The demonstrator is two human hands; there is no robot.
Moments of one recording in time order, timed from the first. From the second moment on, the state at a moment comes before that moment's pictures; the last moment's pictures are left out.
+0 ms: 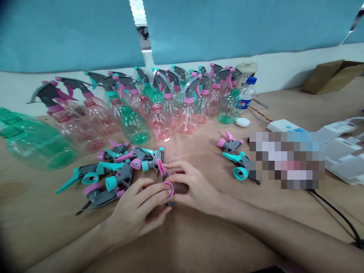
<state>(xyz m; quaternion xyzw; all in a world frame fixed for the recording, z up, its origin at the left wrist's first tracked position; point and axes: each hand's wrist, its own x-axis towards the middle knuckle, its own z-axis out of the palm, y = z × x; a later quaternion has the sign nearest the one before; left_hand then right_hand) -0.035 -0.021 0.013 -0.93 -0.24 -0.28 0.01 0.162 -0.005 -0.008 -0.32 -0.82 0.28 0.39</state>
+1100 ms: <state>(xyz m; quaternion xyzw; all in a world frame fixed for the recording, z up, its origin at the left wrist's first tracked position) -0.049 -0.015 0.012 -0.85 -0.33 -0.38 -0.12 0.172 0.006 0.004 -0.39 -0.81 0.22 0.37</state>
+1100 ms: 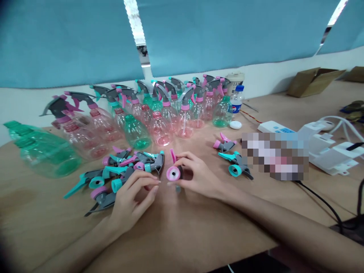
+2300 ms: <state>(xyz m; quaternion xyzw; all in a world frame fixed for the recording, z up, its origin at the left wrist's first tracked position) -0.046 -0.019 -0.005 -0.91 -0.32 -0.26 -0.03 0.114 0.049 0.039 -0.34 -0.92 0.04 0.18</state>
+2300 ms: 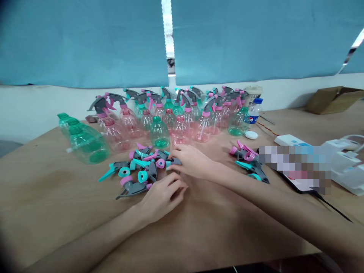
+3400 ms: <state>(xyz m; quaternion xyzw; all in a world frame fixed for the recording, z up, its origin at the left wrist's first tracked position) -0.048 -0.020 0.007 -0.86 -0.40 -0.30 -0.14 0.156 -0.001 -0.008 -0.38 -0.84 0.13 0.37</state>
